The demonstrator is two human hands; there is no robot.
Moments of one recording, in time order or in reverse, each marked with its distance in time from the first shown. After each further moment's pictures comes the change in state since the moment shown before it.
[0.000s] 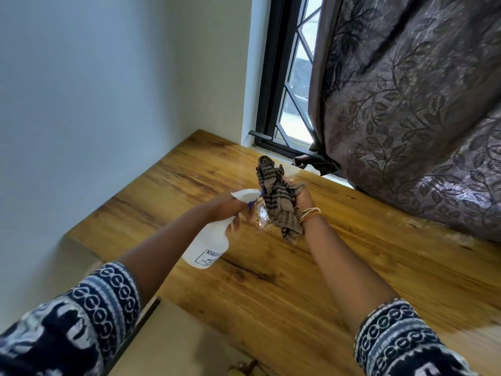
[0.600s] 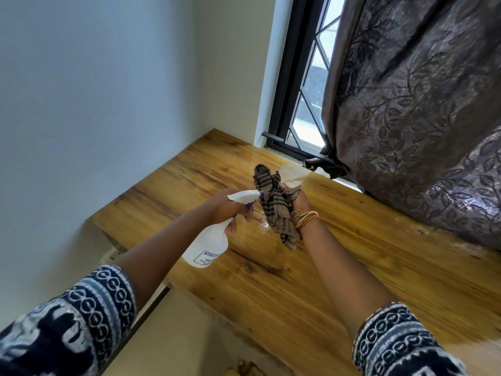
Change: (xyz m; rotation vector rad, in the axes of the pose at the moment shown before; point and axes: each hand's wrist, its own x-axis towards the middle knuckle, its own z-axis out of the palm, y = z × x) left_hand -0.040 -0.020 -0.005 -0.066 0.166 0.047; right_hand -0.007 0.031 0.017 -0.050 0.011 0.050
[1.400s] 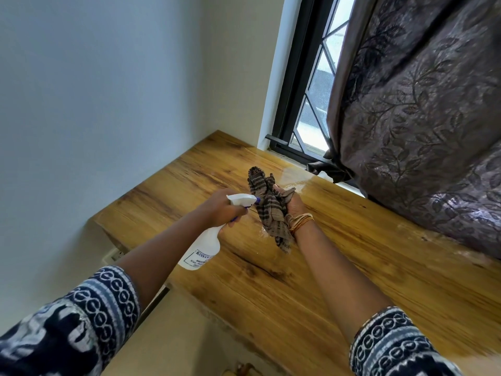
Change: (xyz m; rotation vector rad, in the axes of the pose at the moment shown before) left_hand -0.003 -0.009 -0.009 0.180 0.148 0.103; right_hand -0.002 0.009 0.020 0.022 -0.045 0.037
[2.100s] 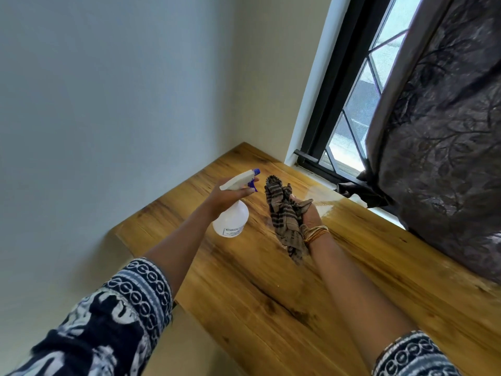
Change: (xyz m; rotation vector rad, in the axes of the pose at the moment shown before) left_hand 0.056 -0.024 -0.059 -0.382 0.300 -0.021; right_hand 0.067 -0.006 0.013 0.027 -0.041 0.104
